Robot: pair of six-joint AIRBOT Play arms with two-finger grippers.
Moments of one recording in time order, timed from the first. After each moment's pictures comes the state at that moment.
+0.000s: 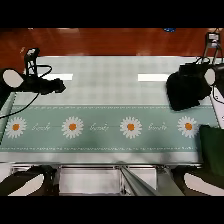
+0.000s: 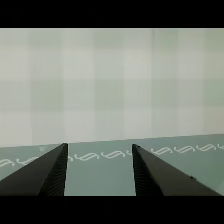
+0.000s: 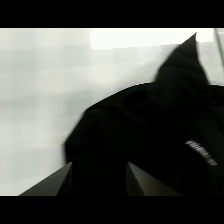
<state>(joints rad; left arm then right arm) -0.06 -1.16 1.01 1.32 -0.89 -1.55 -0.07 -1.31 1.14 -1.85 0.63 1.89</state>
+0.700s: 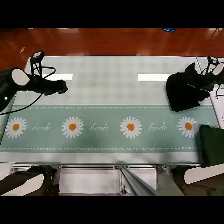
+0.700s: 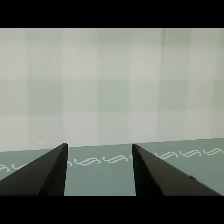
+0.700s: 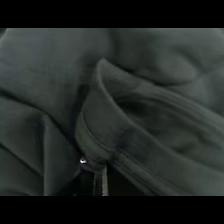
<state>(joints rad) -0.06 -1.23 1.05 1.31 -0.91 -1.55 -0.32 -1.73 1.42 -1.47 0.96 1.57</state>
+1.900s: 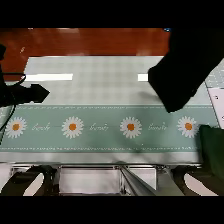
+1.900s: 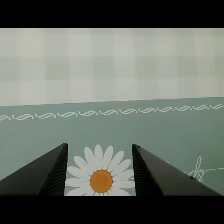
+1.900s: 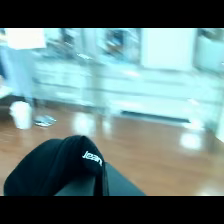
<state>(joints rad) -0.01 -0.75 0.94 1.33 -1.11 -1.53 0.02 -1.12 2.08 -1.15 0.97 1.36</state>
